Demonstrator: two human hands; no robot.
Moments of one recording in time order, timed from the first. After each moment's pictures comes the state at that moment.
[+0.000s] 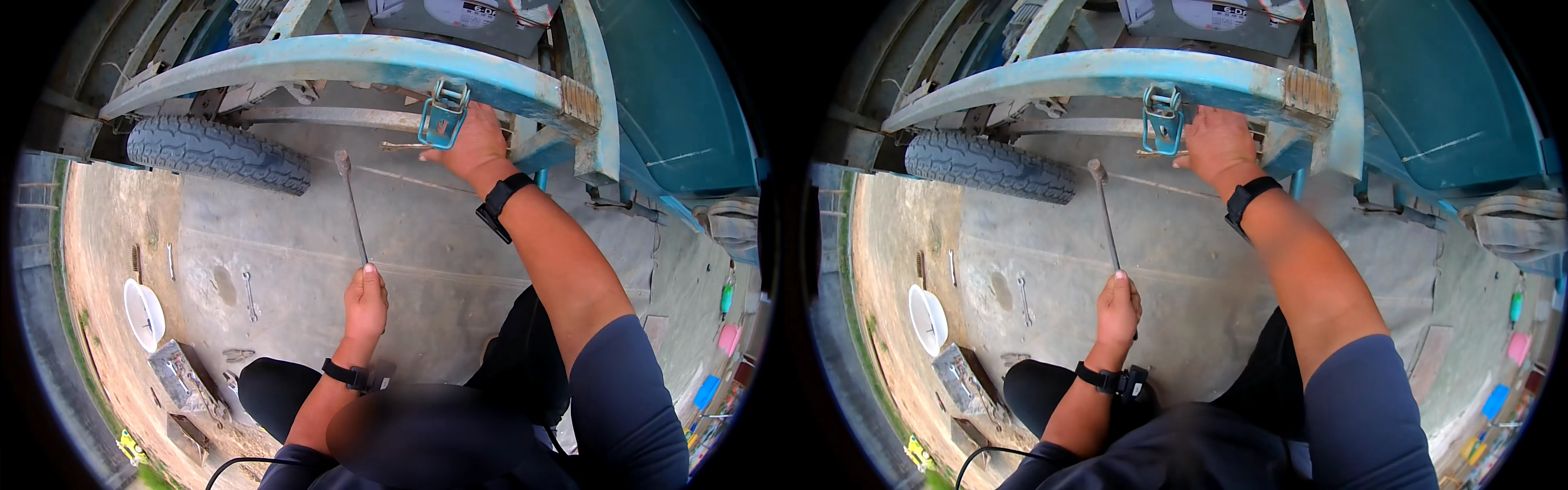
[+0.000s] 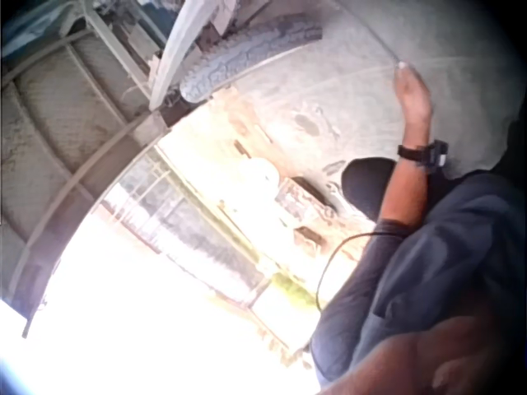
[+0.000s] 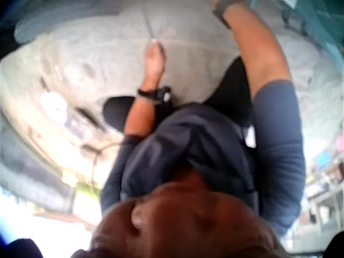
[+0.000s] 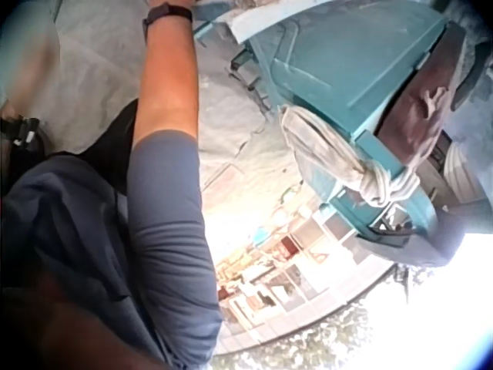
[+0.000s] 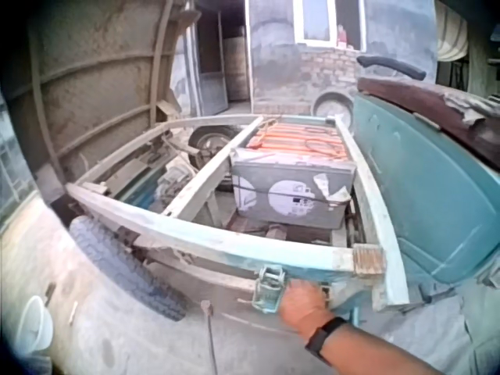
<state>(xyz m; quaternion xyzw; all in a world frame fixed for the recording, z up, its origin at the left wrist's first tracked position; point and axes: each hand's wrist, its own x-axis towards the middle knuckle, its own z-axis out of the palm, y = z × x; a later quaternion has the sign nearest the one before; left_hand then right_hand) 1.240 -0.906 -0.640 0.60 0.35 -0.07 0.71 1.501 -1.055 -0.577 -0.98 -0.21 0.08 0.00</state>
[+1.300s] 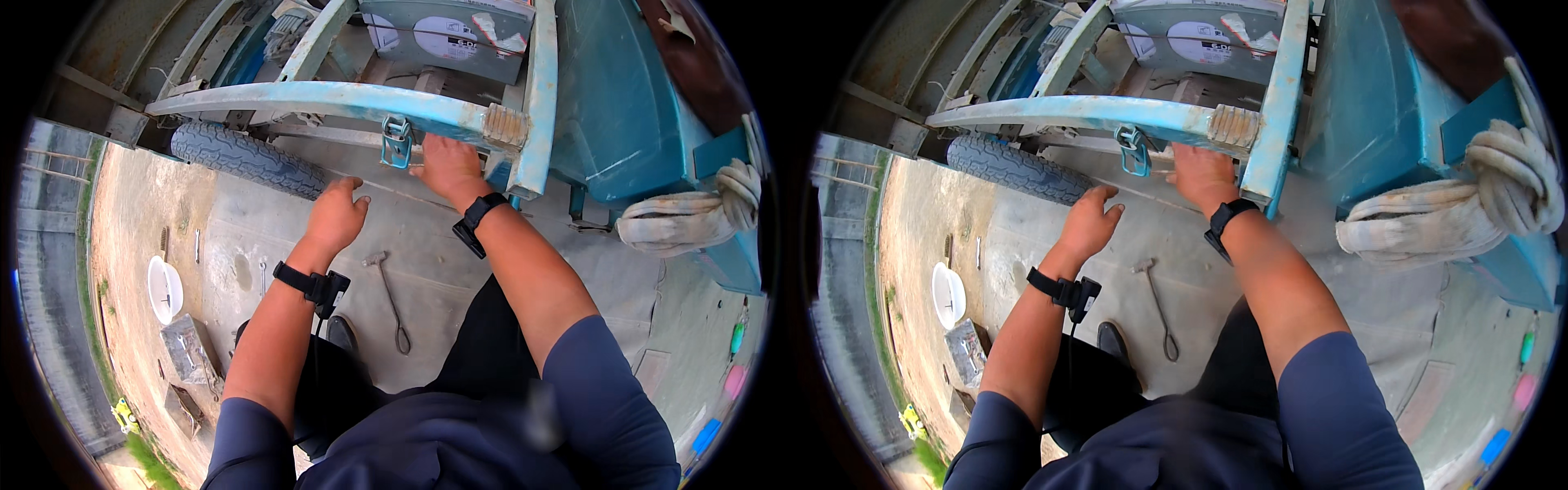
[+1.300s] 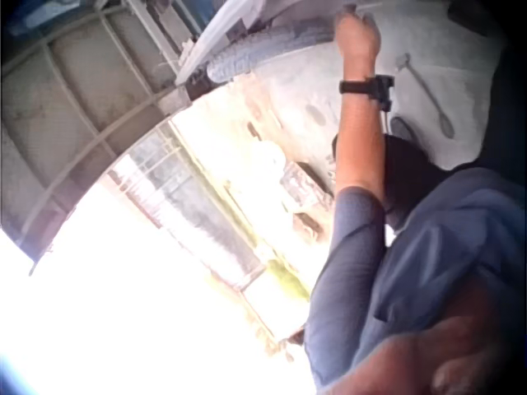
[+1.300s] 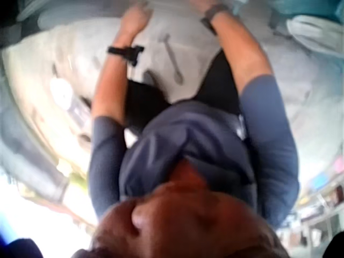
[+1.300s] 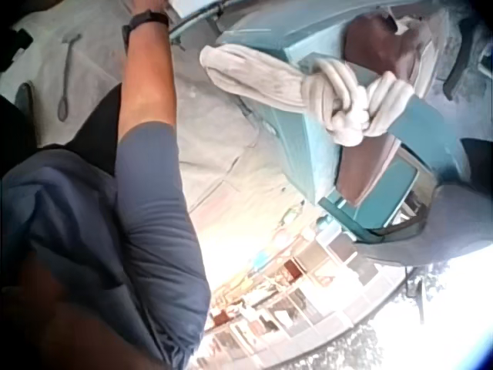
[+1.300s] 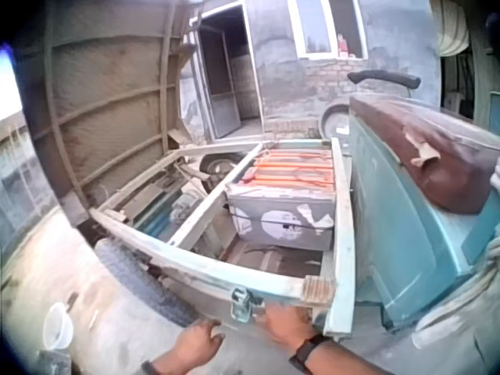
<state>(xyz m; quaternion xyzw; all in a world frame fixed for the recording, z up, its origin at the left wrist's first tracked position) 1.375 -0.869 -0.559 0.97 0.10 -0.05 0.23 1.501 -1.070 -0.565 -0.93 -0.20 0.19 0.22</state>
